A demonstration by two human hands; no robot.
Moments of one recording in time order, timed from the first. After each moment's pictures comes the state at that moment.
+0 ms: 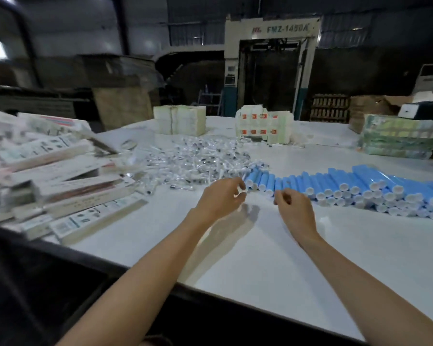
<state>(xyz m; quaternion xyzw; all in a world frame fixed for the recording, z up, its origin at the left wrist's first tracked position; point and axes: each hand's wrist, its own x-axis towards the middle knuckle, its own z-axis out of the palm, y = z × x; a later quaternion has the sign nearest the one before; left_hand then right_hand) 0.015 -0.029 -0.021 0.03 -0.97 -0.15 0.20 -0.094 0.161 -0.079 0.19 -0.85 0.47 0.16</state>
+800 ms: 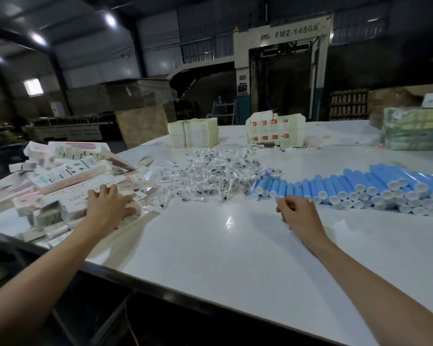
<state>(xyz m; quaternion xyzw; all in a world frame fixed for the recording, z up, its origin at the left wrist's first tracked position) 0.151 -0.233 -0.005 0.35 -0.88 0.31 0.08 -0.087 0.161 -0.078 0.24 -0.80 0.54 0.09</state>
